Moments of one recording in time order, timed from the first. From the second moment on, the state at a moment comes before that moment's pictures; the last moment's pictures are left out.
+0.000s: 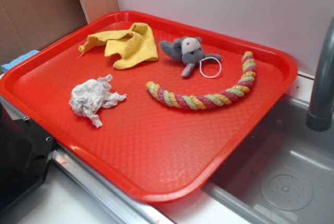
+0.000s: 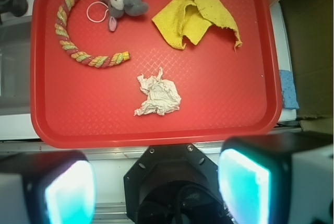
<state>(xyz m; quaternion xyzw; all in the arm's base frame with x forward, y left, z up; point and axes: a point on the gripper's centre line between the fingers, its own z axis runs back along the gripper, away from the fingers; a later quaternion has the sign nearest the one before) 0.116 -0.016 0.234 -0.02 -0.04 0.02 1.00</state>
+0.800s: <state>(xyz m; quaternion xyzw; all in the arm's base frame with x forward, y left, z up) 0.142 -0.013 0.212 -0.05 -0.08 -0.12 0.99</state>
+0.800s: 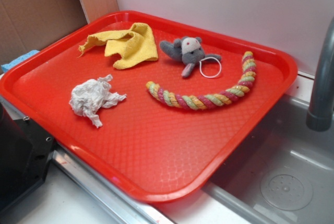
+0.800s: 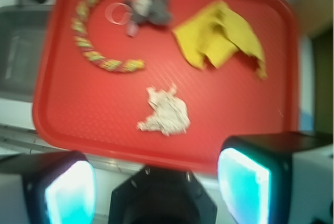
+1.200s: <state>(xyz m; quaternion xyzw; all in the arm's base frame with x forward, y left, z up) 0.186 -0.016 0.184 -0.04 -0.14 -0.29 0.95</state>
